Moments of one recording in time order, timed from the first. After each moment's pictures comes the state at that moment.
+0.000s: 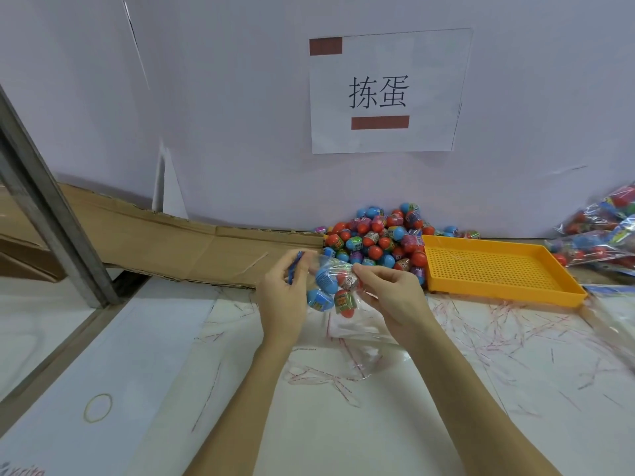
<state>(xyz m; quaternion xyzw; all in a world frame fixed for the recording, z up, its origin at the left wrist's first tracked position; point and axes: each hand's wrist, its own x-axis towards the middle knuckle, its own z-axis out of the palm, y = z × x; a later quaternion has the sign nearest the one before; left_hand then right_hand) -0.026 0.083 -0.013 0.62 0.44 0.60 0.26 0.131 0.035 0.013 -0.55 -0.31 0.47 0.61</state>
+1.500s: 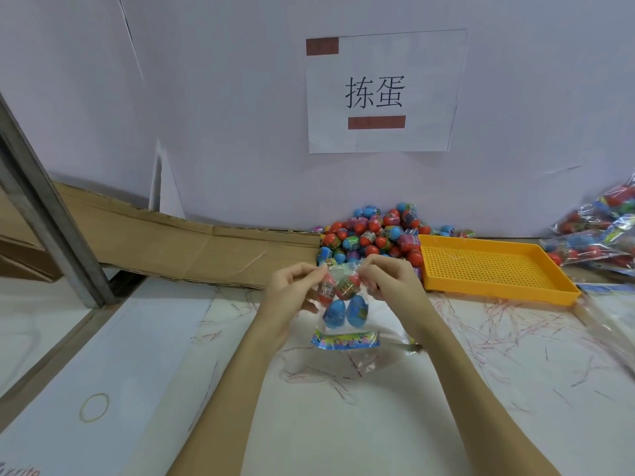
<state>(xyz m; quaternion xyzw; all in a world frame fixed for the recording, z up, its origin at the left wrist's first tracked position) -0.034 0.086 -0.007 0.56 0.40 0.43 0.58 0.153 0.033 0.010 -0.52 -0.57 0.34 0.54</state>
